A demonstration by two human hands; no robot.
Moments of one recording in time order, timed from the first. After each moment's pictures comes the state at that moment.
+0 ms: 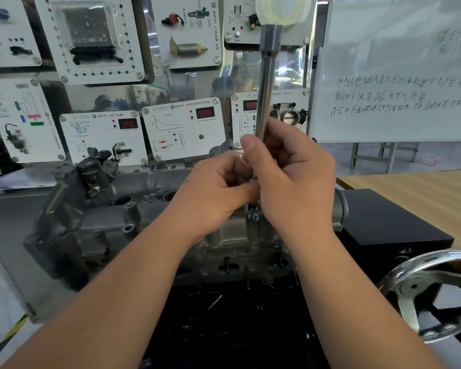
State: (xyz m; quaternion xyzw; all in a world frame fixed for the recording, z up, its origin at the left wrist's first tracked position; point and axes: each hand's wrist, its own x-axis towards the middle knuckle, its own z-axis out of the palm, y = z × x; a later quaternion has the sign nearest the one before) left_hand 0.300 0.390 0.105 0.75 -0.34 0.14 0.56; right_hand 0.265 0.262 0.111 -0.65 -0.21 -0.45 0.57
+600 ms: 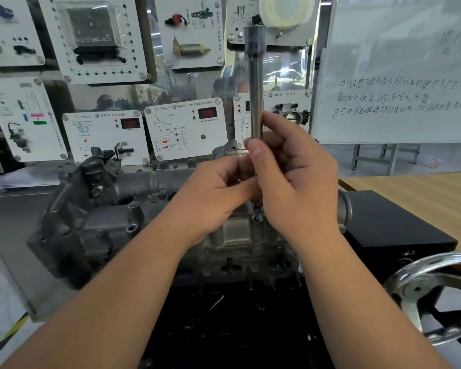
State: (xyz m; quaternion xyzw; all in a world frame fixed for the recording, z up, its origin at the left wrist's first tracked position) left_hand 0.301 0.395 0.104 0.73 -0.33 0.10 0.58; right_hand 0.267 0.263 0.106 -0.65 -0.23 -0.48 0.55
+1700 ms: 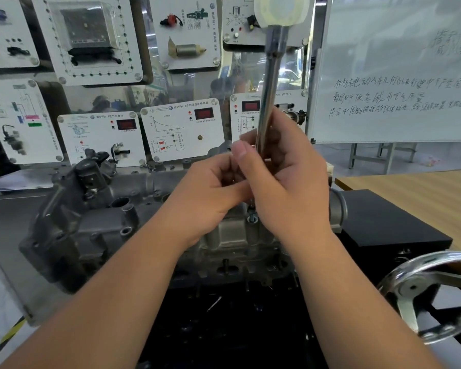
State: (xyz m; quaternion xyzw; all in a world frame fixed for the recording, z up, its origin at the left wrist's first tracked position) left_hand 0.302 0.393 0.104 0.71 -0.35 0.11 0.60; right_hand 0.263 0.263 0.111 -0.66 -0.25 -0.46 0.54
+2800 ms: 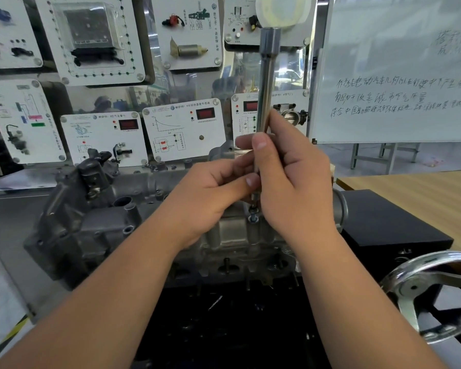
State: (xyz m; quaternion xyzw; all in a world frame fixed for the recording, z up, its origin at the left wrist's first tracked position) left_hand 0.293 0.395 0.106 0.69 -0.36 0.06 0.62; right_hand 0.259 0.258 0.113 -0.68 -0.23 -0.44 0.54
